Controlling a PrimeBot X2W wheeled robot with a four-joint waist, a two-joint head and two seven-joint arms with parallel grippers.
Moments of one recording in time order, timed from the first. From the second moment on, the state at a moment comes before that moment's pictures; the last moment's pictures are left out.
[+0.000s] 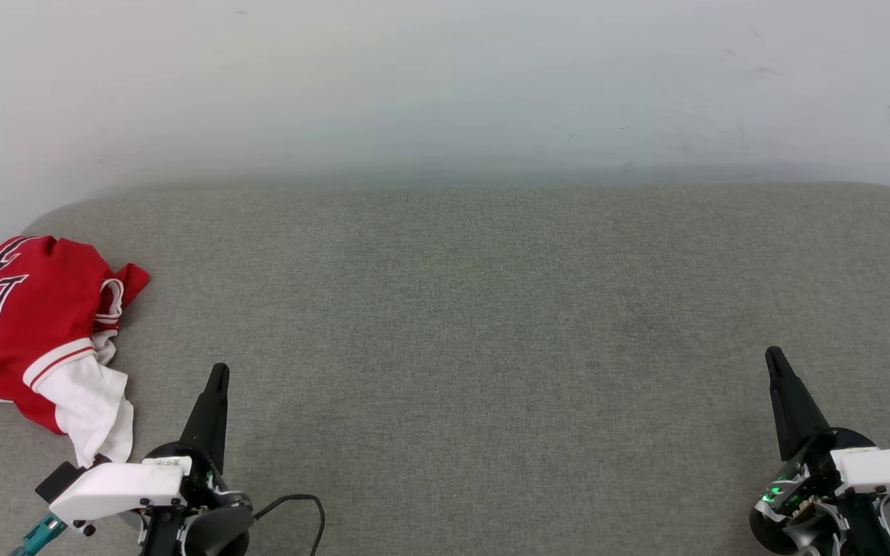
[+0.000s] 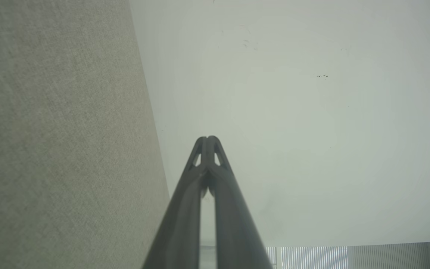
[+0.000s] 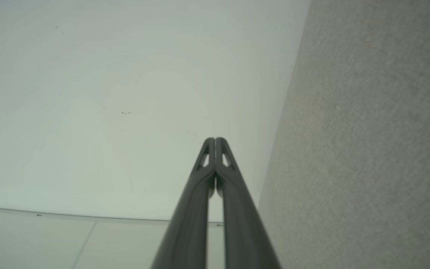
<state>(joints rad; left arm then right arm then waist) -0.11 0.05 0.11 0.25 -1.61 -0.13 0.11 -0.10 -0.05 -0.11 0.24 1.62 0.13 0.12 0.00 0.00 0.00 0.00</state>
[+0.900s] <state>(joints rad) -0.05 0.05 0.10 0.27 -1.56 -0.13 0.06 -0.06 -0.05 -0.09 0.30 1.54 0.13 0.06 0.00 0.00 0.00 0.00</state>
